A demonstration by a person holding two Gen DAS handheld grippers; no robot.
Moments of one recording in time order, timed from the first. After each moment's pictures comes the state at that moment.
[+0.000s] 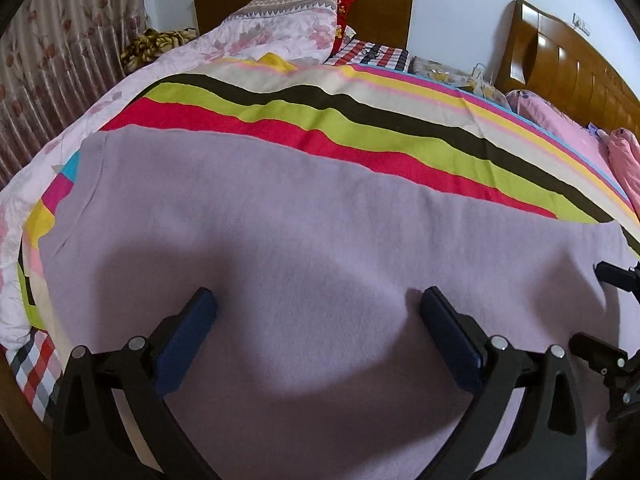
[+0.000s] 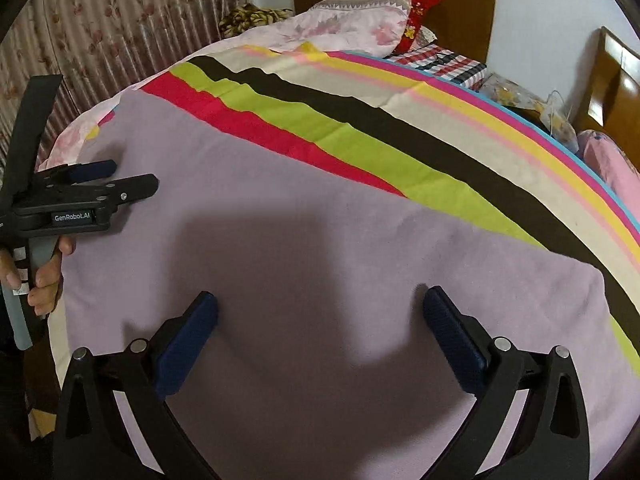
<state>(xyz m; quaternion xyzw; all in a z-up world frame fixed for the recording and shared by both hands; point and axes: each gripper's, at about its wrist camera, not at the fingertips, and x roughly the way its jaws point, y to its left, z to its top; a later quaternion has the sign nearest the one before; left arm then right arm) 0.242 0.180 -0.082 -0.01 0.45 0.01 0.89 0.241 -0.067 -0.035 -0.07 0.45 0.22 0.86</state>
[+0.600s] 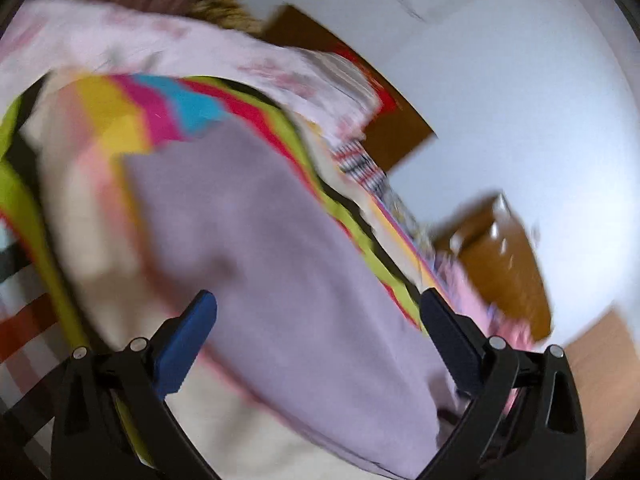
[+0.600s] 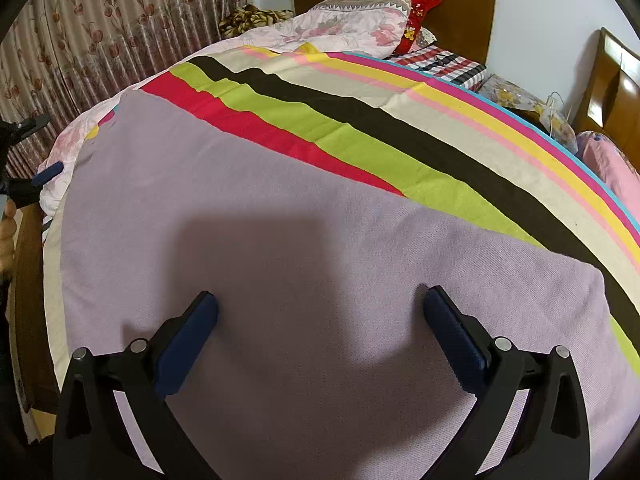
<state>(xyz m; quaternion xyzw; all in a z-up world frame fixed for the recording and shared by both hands) 0.158 0.378 -0.061 -0.39 0.30 -0.03 0.87 0.227 -0.068 -0.031 -0.07 0.45 0.22 0.86</state>
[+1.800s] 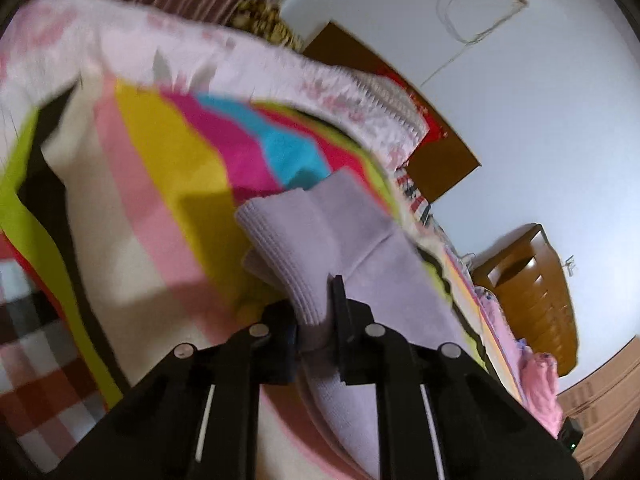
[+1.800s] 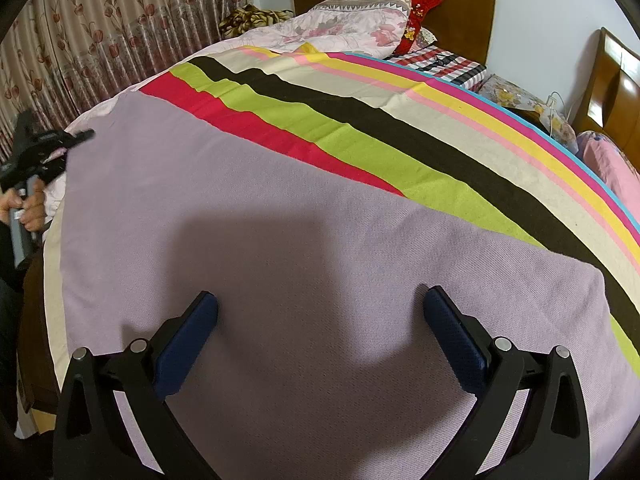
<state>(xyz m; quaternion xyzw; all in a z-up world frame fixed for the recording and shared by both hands) 0.193 0.431 -0.083 -0.36 0.28 0.03 0.89 0.226 -0.068 -0.032 -0.07 0.45 0.22 0.86</state>
